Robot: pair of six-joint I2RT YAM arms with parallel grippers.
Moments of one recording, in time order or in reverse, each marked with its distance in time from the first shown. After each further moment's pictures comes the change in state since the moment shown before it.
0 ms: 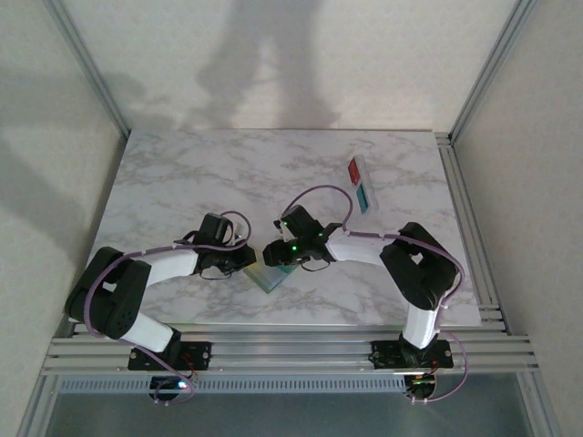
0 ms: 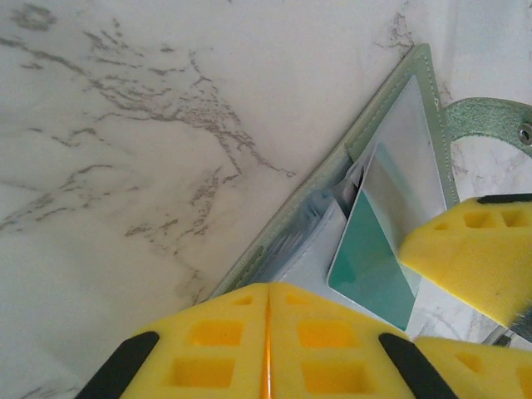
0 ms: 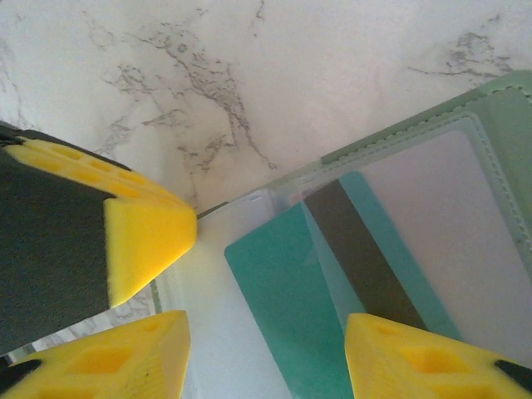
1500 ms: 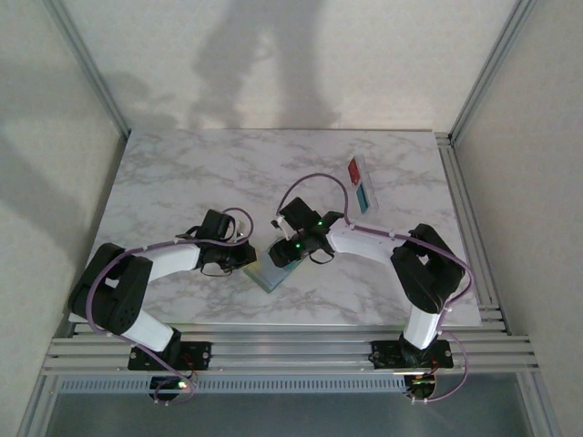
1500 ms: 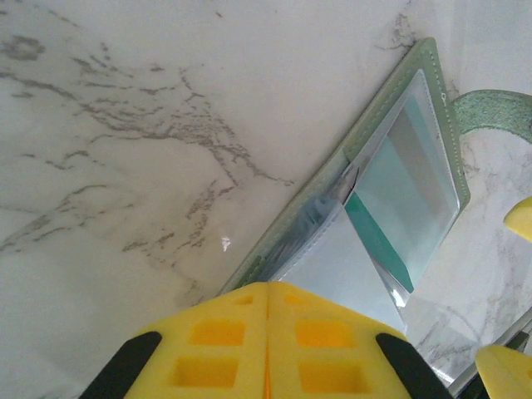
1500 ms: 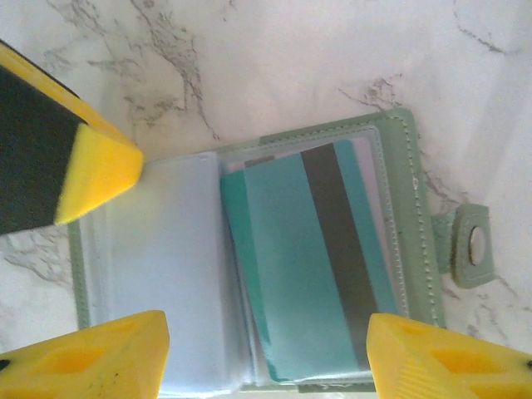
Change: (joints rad) left arm 0.000 0.024 0.064 -0.089 -0.010 0.053; right arm -0.003 -0.021 0.131 -0.309 0.169 -0.383
